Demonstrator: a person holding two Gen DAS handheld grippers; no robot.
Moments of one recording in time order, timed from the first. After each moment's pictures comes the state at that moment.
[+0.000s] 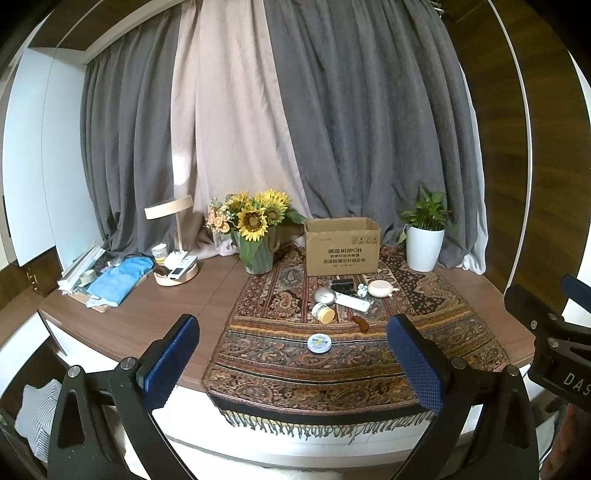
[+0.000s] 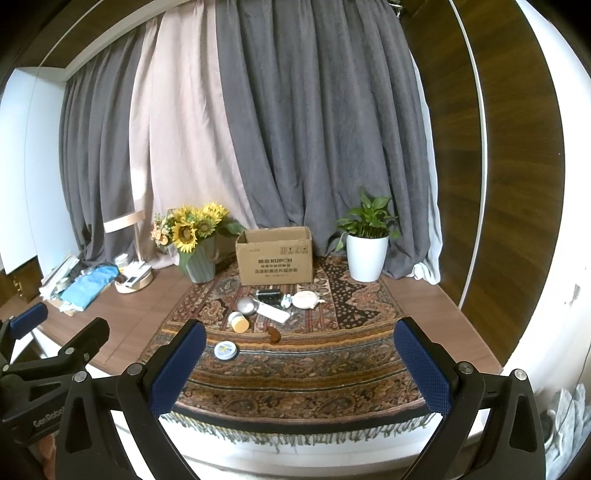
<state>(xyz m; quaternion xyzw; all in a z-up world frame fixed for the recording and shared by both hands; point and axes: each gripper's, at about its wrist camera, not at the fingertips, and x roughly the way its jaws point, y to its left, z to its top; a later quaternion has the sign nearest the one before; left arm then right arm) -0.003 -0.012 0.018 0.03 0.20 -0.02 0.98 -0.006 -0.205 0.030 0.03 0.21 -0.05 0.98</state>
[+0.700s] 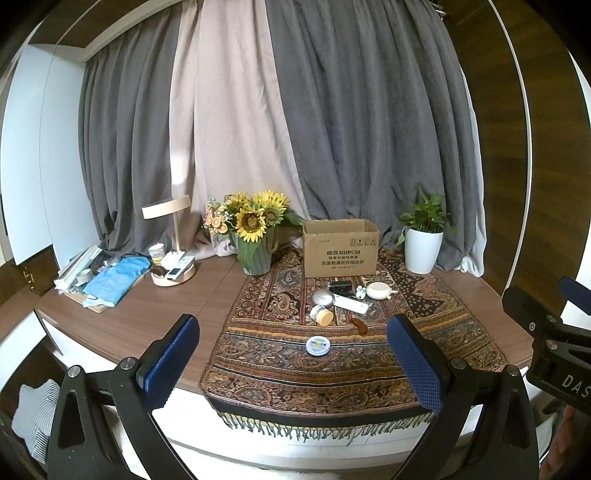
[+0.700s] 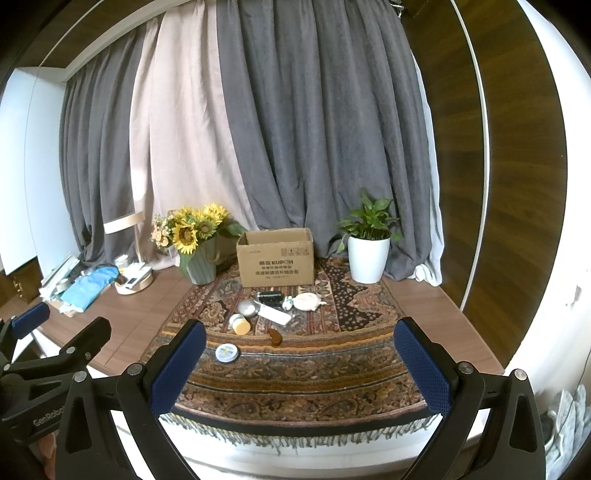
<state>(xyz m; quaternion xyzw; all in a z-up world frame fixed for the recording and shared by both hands) 0.000 -0.020 0.015 0.03 0.20 -0.02 0.98 -0.003 -0.206 0.030 0.03 0.21 -0.05 0.98</state>
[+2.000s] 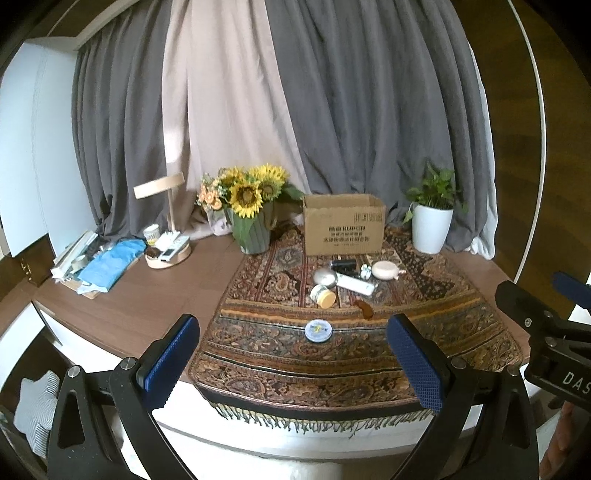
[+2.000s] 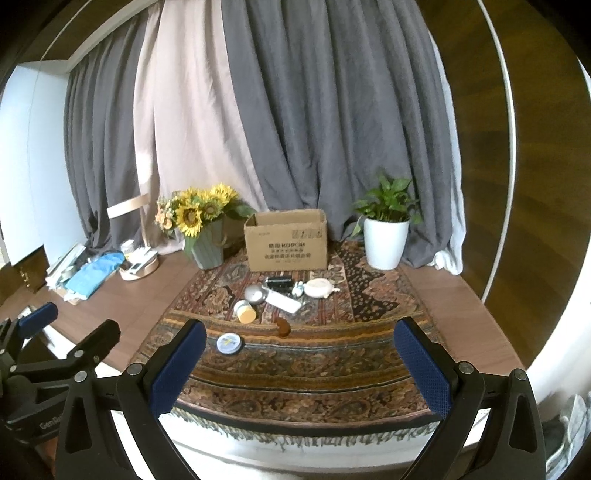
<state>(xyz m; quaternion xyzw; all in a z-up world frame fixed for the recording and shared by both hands) 0.034 -0.025 -0.027 0.03 0.24 -0.01 0.97 0.035 -0.212 -0.006 0.03 0.24 -0.02 0.97</state>
